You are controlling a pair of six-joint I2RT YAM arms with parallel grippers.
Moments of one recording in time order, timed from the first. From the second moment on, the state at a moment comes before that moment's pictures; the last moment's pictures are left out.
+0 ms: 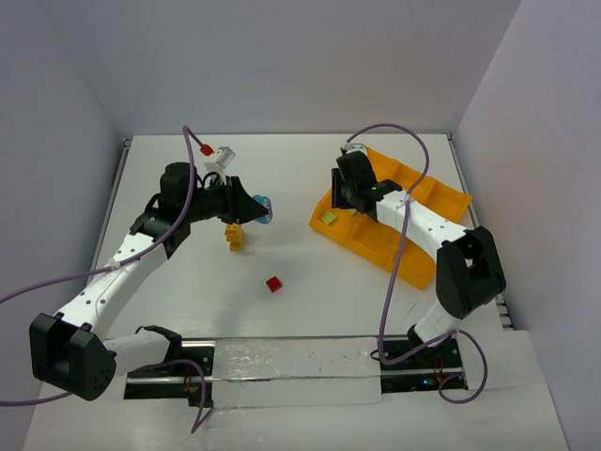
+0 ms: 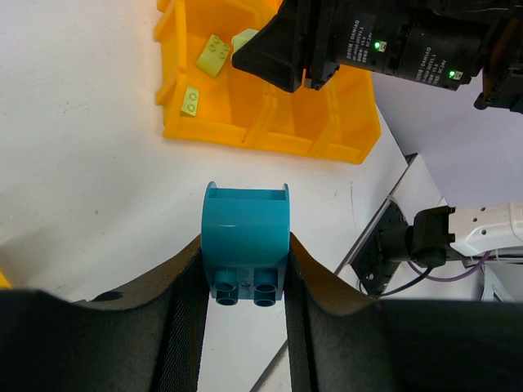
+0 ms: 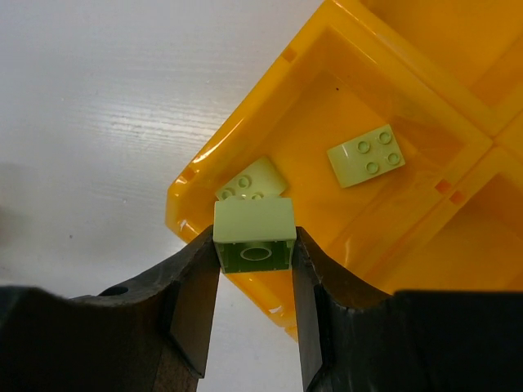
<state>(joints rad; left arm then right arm) -0.40 1.18 0.98 -0.20 0.58 -0.44 0.47 1.60 1.18 -0.34 0.20 0.35</state>
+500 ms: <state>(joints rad) -0.40 1.19 0.99 -0.20 0.55 -0.52 0.46 1.68 1.21 -0.34 0.25 0.33</state>
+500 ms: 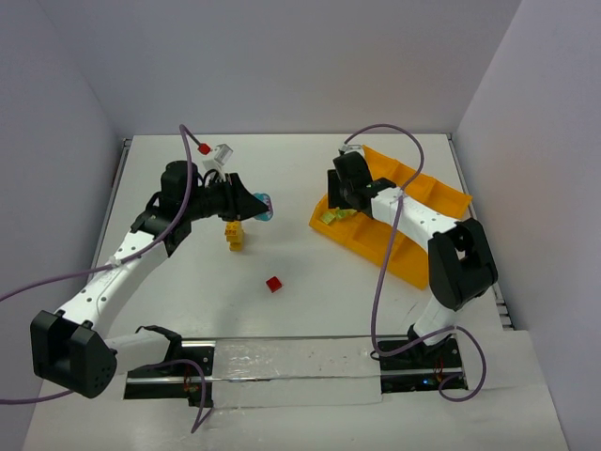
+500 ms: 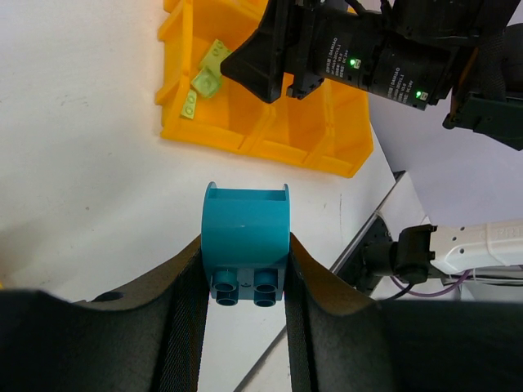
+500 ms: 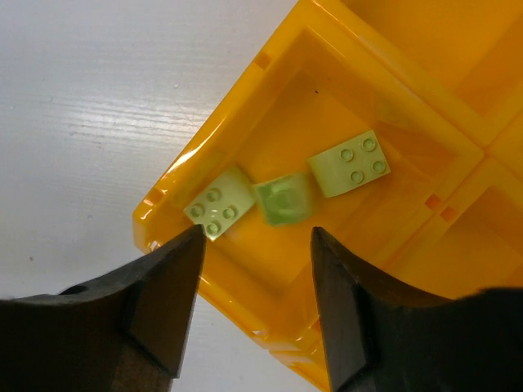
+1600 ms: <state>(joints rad) -0.39 1.26 1.00 0.09 0.96 -0.58 0.51 1.12 1.05 -0.14 -0.72 0.34</state>
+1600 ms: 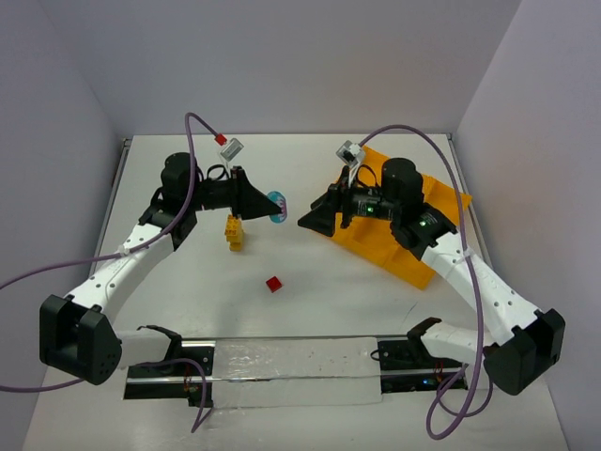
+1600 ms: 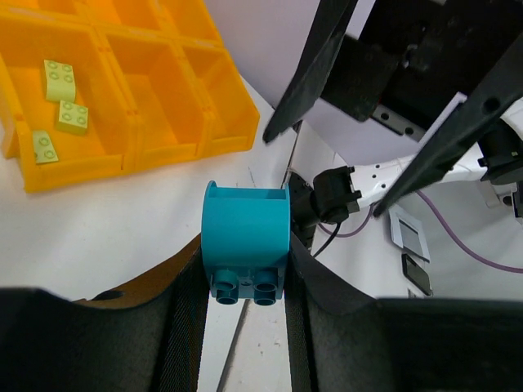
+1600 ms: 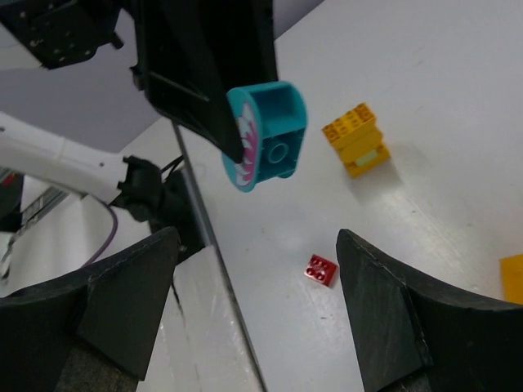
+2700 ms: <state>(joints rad) -0.39 1.14 1.00 0.09 0.98 -0.57 0.62 1.36 1.15 0.04 -0.94 0.41</state>
